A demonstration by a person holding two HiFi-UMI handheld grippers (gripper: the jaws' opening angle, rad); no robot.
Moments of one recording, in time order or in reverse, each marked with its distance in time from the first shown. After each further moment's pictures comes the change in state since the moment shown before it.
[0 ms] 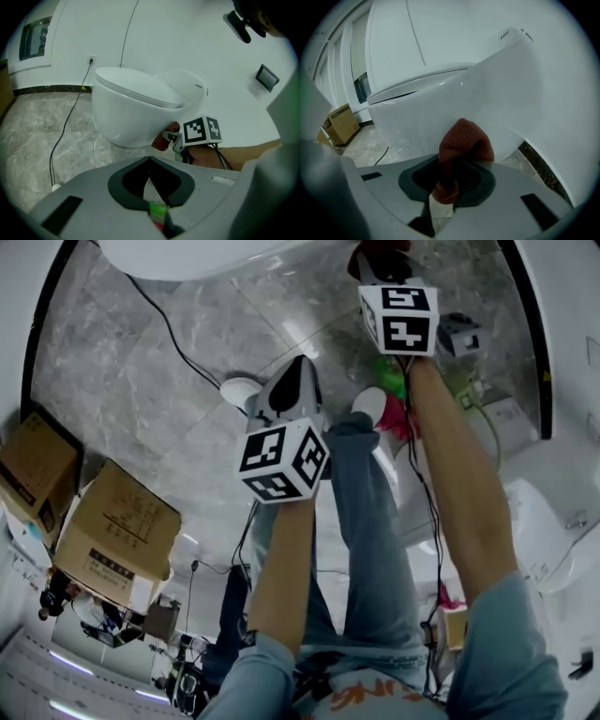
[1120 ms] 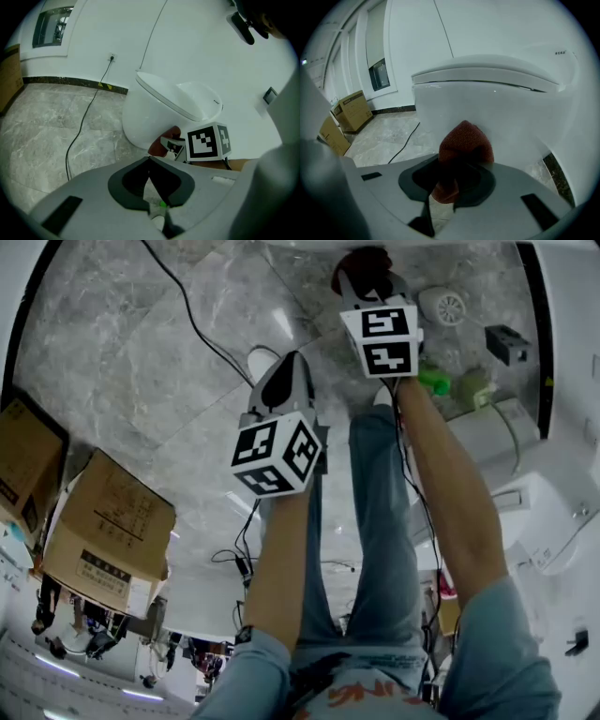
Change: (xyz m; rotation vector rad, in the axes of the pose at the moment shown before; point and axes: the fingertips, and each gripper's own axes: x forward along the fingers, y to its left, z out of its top) left arm -0.049 0.139 0.015 -0.116 -0.007 0.009; right arm 0.024 0.181 -0.007 -0.148 0.065 0.094
